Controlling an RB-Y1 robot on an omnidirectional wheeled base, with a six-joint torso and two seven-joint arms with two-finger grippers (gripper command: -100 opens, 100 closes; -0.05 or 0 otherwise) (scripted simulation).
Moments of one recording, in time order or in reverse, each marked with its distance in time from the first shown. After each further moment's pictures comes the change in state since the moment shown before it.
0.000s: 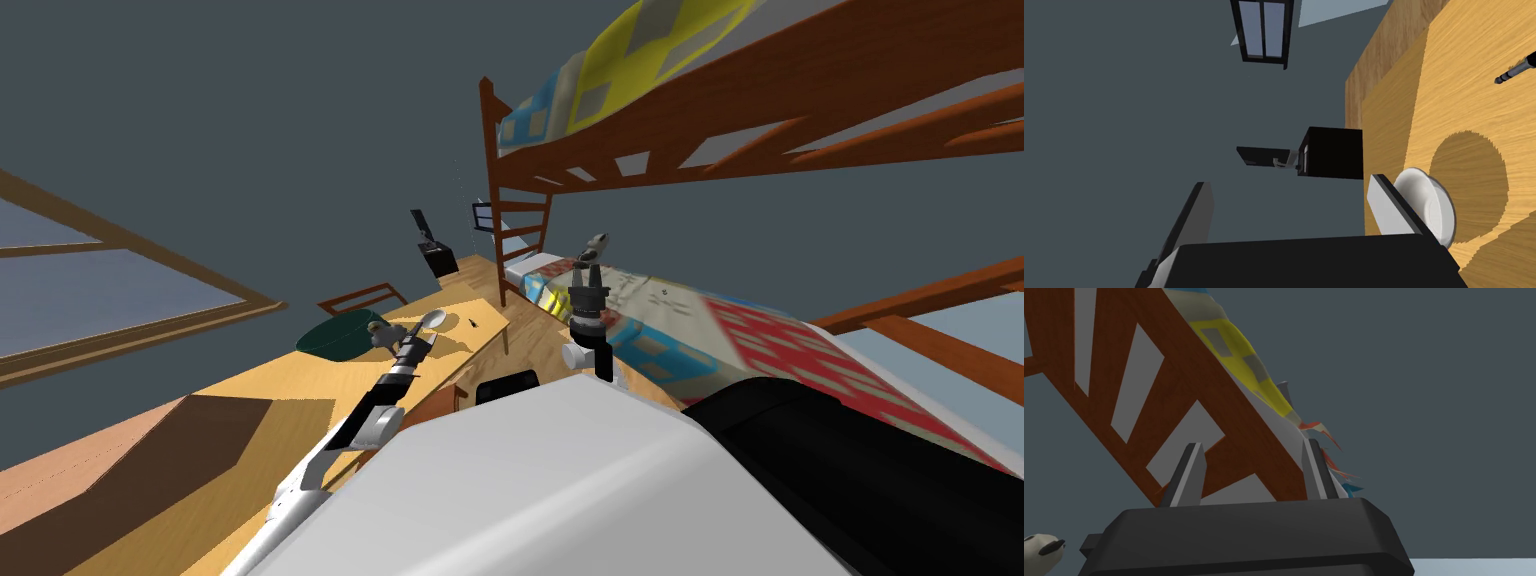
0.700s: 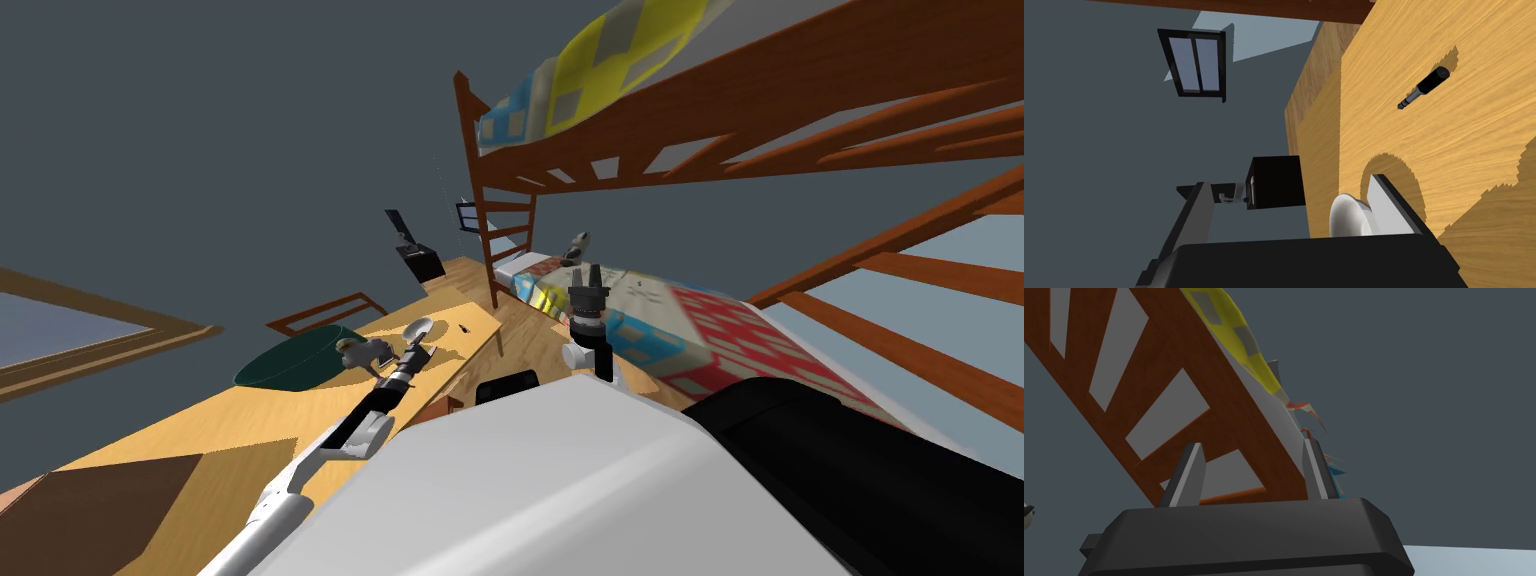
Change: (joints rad) left arm -0.031 0.133 -0.100 0.122 0.046 0.057 0.085; right arm 0.000 0.000 0.000 0.000 0.000 0.000 0.000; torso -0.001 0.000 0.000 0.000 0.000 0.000
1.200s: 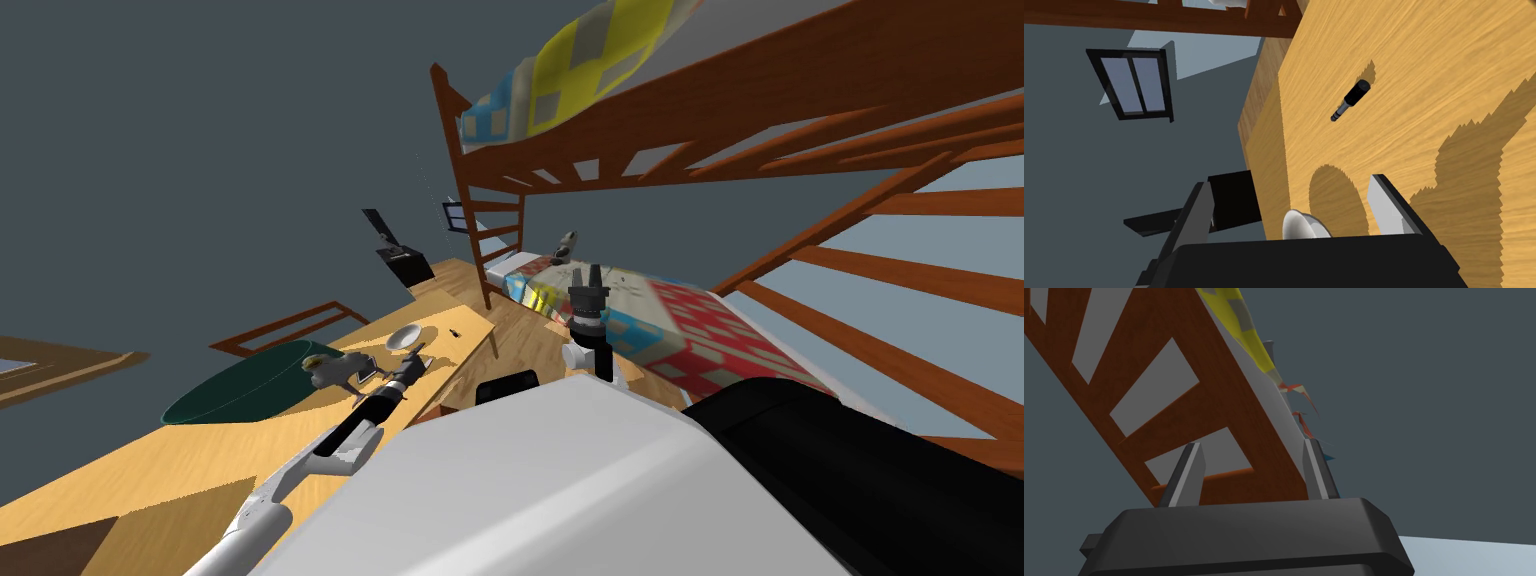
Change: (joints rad) left arm -0.015 0.091 -0.085 0.096 0.026 0.052 0.066; right arm 0.000 0.000 0.000 0.000 0.000 0.000 0.000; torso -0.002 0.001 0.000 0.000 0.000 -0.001
